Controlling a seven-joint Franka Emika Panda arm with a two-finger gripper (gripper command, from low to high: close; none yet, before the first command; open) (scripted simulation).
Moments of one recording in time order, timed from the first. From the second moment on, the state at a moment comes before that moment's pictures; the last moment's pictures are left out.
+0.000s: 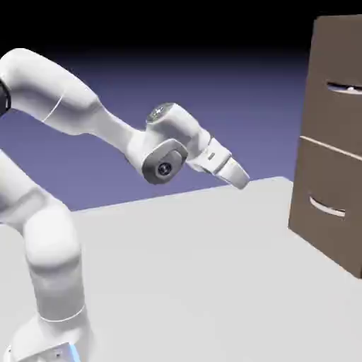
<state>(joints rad) 0.05 -0.58 -0.02 -2.79 -0.04 3.03 0.69</state>
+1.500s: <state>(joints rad) 1.37 -0.97 -0.79 -1.98 -1.48 2.70 -1.27</state>
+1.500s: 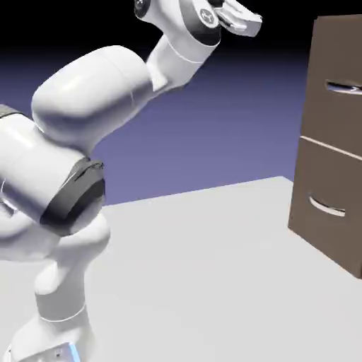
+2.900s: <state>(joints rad) 2.51 -1.29 -1.39 -1.14 -2.55 2.52 -2.84</state>
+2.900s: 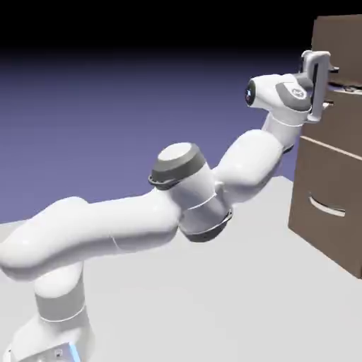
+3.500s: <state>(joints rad) 2.34 -1.31 -1.31 -1.45 -2.60 2.39 -2.77</state>
